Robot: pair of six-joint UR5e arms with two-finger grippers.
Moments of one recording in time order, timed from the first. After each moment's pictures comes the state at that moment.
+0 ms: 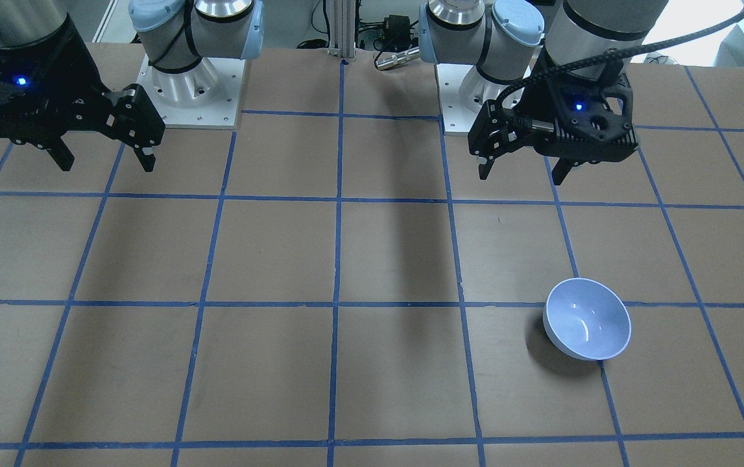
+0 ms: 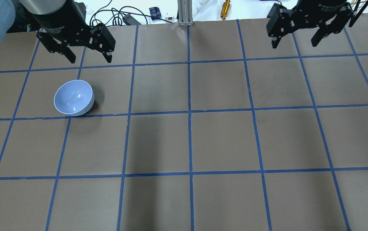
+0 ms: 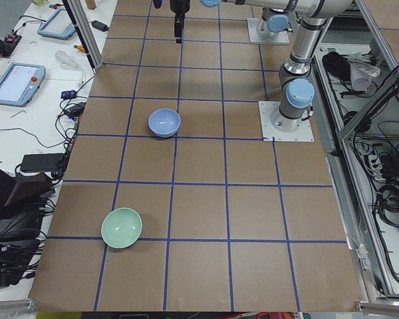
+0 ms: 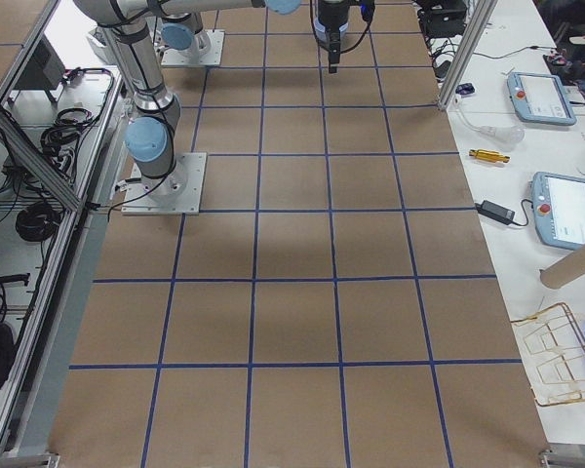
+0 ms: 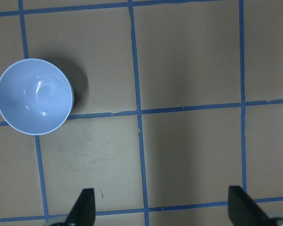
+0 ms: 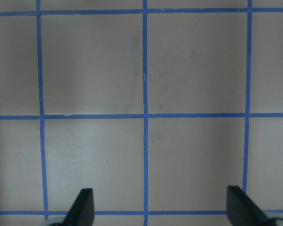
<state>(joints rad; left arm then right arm) -1.59 -1.64 -1.42 -1.61 1.55 0.03 1.54 -1.53 1.41 -1.53 -1.56 -0.03</state>
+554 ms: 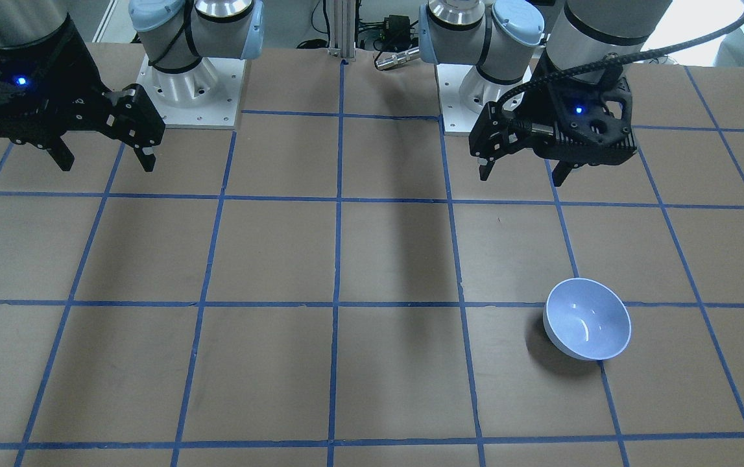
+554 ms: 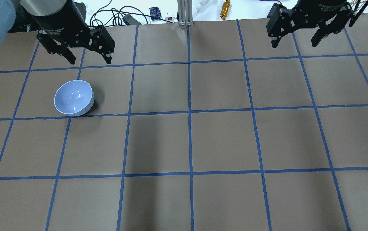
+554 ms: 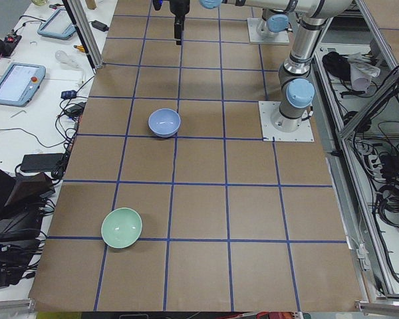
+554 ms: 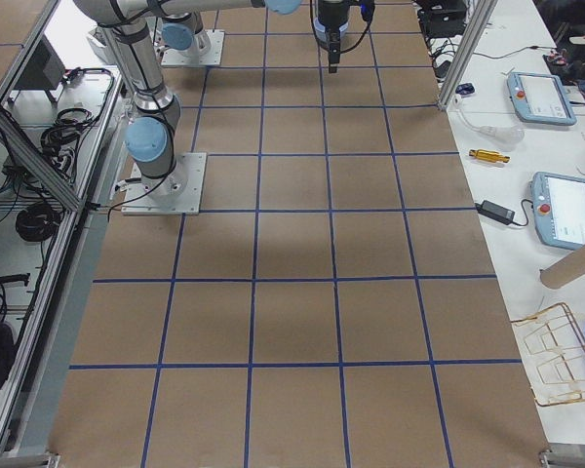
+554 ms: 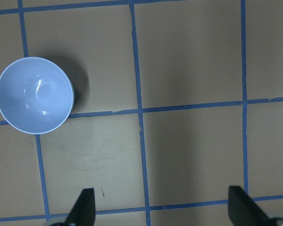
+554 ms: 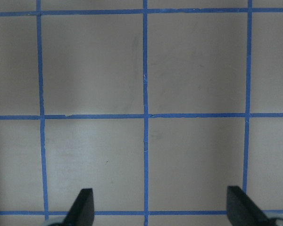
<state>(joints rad) -1.59 -1.64 -1.43 -1.61 1.56 0.06 1.54 -1.53 1.41 -1.53 -1.56 -0.03</state>
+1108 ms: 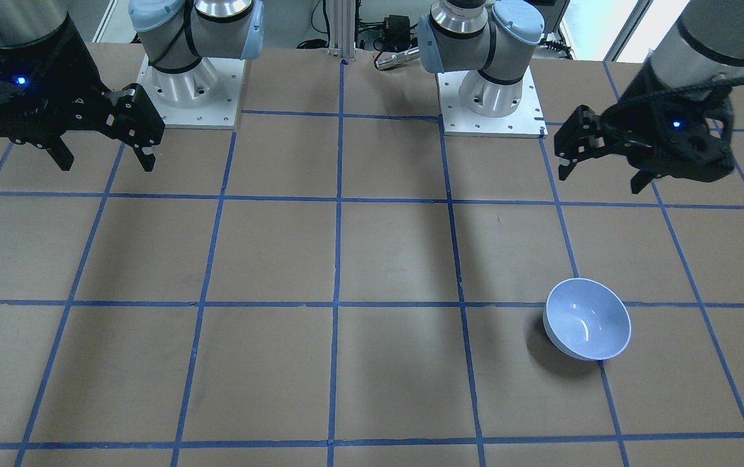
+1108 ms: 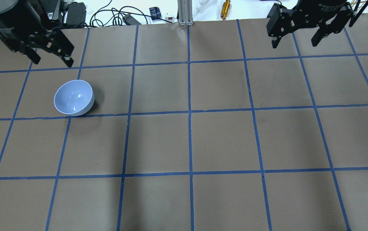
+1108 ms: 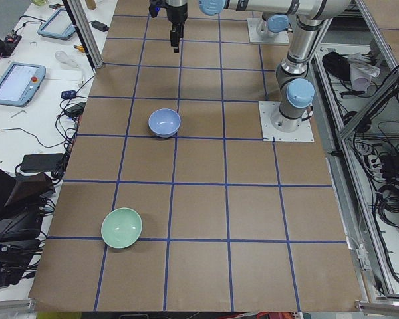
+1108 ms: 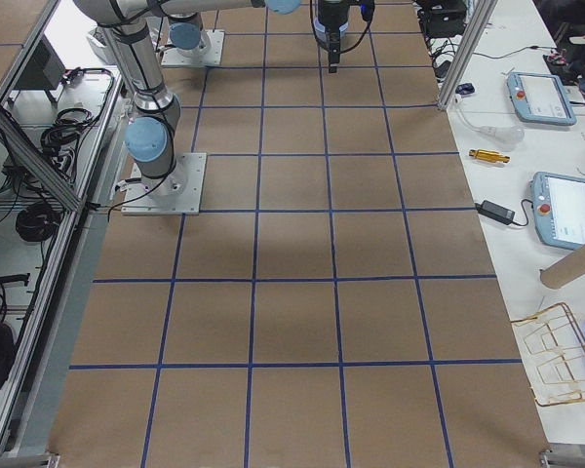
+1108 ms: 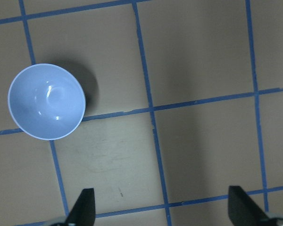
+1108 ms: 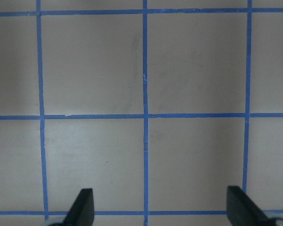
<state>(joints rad) -1.34 -1.64 -1.40 -1.71 1.57 0.44 1.54 -1.53 1.41 -1.53 -1.56 -0.03</state>
